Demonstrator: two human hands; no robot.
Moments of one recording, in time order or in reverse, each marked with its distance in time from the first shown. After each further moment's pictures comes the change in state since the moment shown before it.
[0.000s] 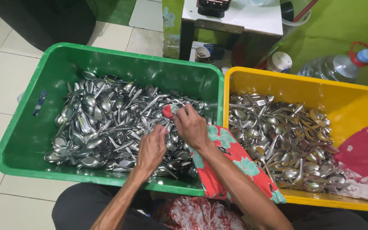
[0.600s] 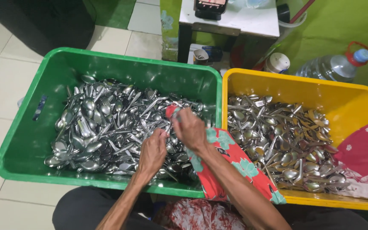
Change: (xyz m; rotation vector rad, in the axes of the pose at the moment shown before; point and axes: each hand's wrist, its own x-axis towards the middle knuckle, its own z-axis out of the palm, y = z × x) left_hand 0.003 -0.004 0.008 -0.050 0.000 0.028; right_hand -0.005 0.023 0.025 0.001 0.028 0.091
